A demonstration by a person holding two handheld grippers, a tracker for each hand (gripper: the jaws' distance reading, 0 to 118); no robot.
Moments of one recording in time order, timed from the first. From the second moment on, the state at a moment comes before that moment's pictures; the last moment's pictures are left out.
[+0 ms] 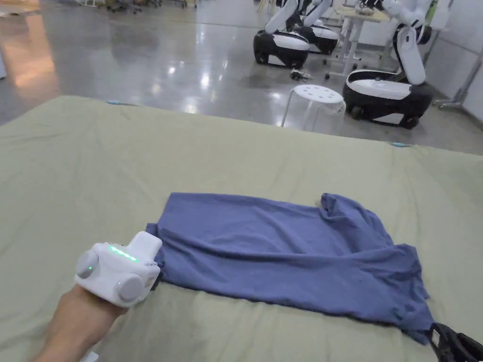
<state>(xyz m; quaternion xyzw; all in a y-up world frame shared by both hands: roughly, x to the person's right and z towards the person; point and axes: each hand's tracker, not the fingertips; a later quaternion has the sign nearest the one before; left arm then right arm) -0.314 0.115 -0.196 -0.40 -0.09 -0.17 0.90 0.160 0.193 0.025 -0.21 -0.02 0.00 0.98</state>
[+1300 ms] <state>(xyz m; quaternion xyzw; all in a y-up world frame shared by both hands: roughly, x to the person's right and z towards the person) -0.381 0.153 -0.040 -0.40 -0.10 -0.06 0.91 0.198 0.139 0.034 -0.36 0.02 -0.05 0.93</state>
